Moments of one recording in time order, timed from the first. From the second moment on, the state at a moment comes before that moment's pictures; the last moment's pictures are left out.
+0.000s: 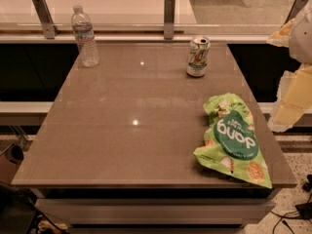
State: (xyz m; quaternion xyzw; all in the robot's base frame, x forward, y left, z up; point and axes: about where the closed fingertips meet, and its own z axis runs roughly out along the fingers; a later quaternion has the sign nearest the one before) arm 0.438 -0.211 0.996 -0.60 0.77 -0.06 0.19
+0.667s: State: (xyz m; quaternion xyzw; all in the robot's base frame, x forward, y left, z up) arm 0.451 -0.203 0.977 -0.61 0.77 -0.02 0.19
